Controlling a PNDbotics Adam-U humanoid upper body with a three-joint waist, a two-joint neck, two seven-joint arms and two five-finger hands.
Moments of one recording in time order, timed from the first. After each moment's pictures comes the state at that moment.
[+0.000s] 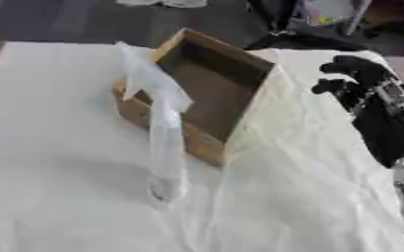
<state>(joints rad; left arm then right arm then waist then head) -0.19 0.26 0.04 -1.98 0.19 -0.15 0.37 -0.36 -0.37 -0.16 -1.98 -0.37 0.03 0.18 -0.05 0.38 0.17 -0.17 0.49</state>
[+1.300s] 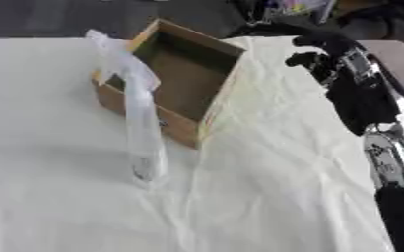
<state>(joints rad) -0.22 0.82 -0.01 -1.98 0.14 -0.15 0.24 -0.29 -0.40 -0.16 -1.98 -0.37 0.04 0.18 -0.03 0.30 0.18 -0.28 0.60</state>
